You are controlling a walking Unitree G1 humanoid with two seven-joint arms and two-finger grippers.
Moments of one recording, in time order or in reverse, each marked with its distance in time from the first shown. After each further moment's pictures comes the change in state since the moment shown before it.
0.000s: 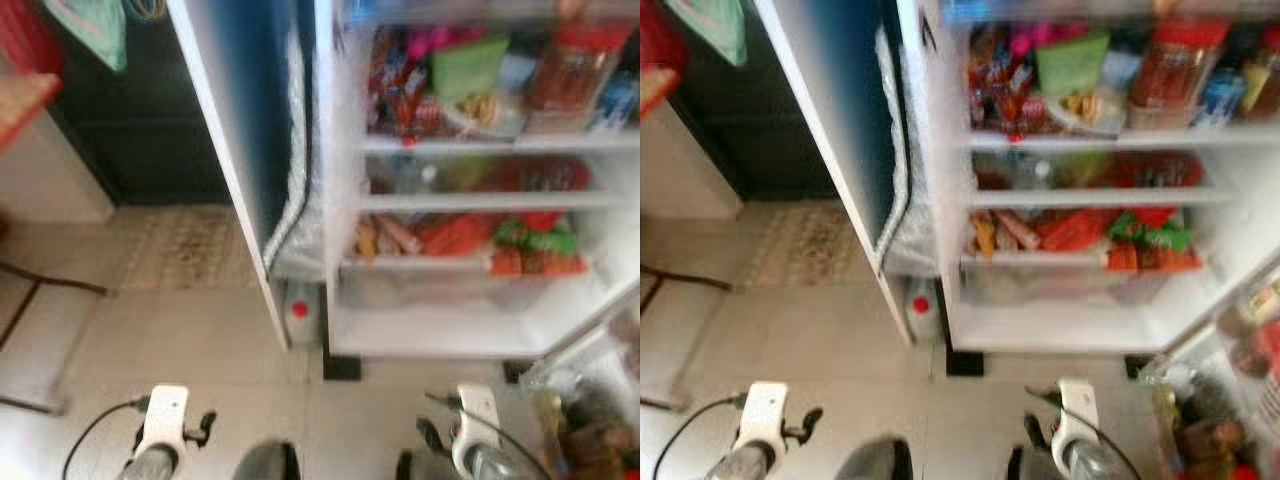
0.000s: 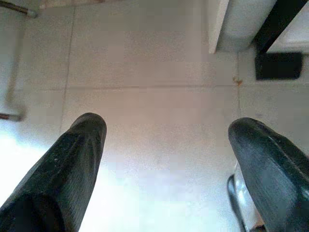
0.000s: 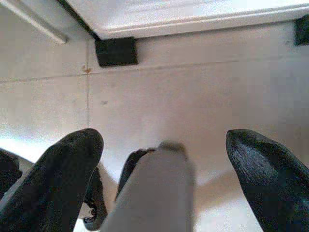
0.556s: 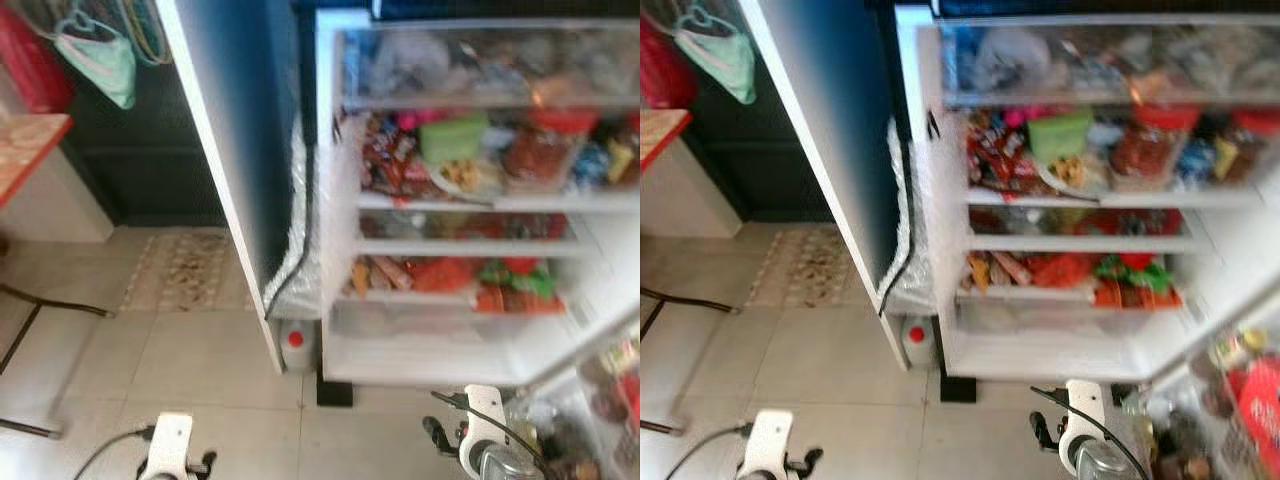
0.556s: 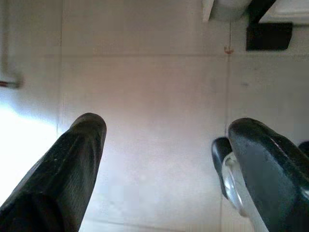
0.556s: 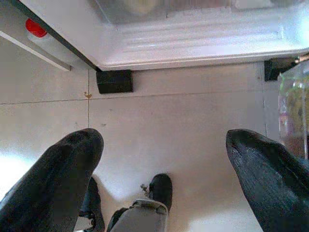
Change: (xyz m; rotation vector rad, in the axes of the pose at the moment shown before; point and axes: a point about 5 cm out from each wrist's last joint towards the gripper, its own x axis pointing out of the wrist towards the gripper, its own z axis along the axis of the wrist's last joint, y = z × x) left arm -0.009 -0.007 -0.039 0.003 0.209 0.000; right arm -0.001 -0.004 0.005 -0.007 -0.009 -0.003
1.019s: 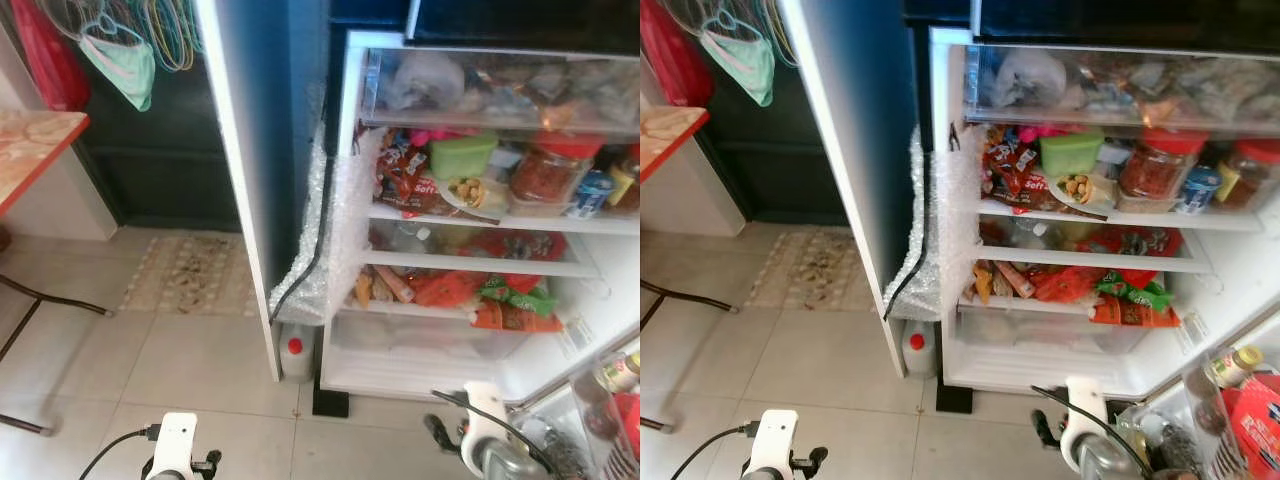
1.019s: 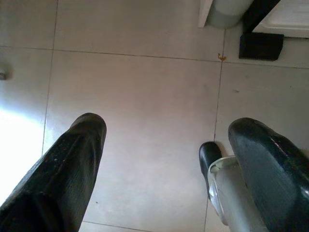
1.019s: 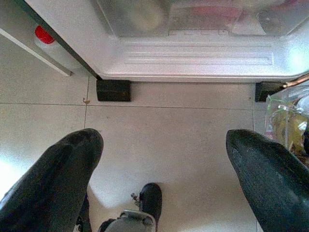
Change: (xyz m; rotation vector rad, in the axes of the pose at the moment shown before) left arm 0.003 -0.006 0.005 -0.031 0.010 0.010; right arm 0.000 -0.002 0.008 -0.044 -0.007 0.009
